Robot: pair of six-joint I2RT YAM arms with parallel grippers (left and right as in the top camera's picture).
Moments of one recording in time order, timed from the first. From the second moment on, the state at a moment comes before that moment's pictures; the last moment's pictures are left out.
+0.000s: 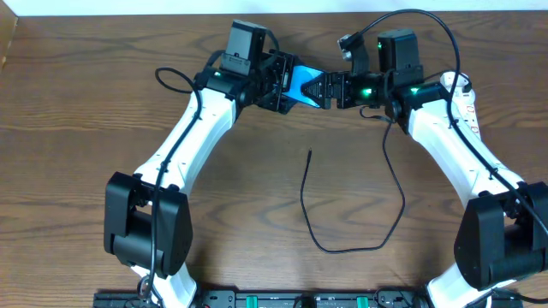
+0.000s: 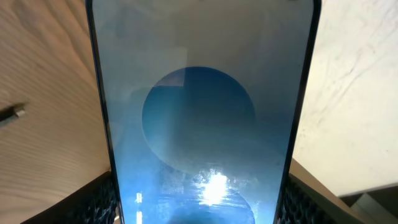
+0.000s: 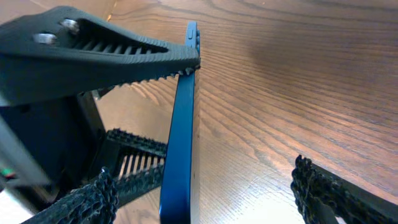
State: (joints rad) left arm -0.35 1.86 1.52 -0.48 0.46 -1.67; right arm 0.26 1.78 1.34 -0.32 -0.71 0.30
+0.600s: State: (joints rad) left arm -0.36 1.86 1.52 -0.48 0.46 -1.76; right arm 0.31 1.78 1.34 -0.32 -0.59 0.30
